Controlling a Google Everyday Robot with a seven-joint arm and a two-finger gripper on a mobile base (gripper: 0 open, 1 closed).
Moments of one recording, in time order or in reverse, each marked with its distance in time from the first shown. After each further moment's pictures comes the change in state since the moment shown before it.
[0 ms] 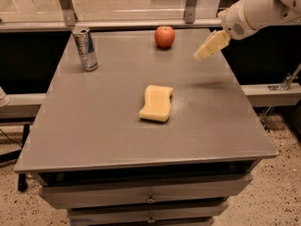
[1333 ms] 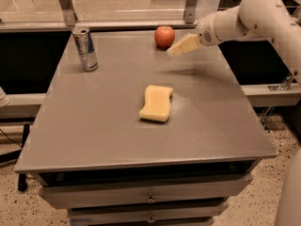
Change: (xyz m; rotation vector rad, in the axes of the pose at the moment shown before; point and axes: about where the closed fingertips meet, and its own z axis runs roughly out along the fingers) arm -0.030 -0.010 0.087 0.019 -0.192 0.154
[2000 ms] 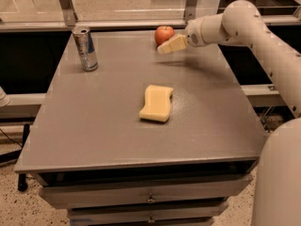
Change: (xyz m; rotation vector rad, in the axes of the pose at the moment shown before) arm -0.004 -0.016 0.053 0.027 -0.074 0.042
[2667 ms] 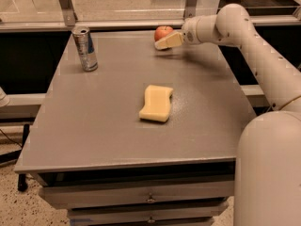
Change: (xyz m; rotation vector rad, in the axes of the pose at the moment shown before) arm -0.003 -0.026 0.035 0.022 -0.060 0.026
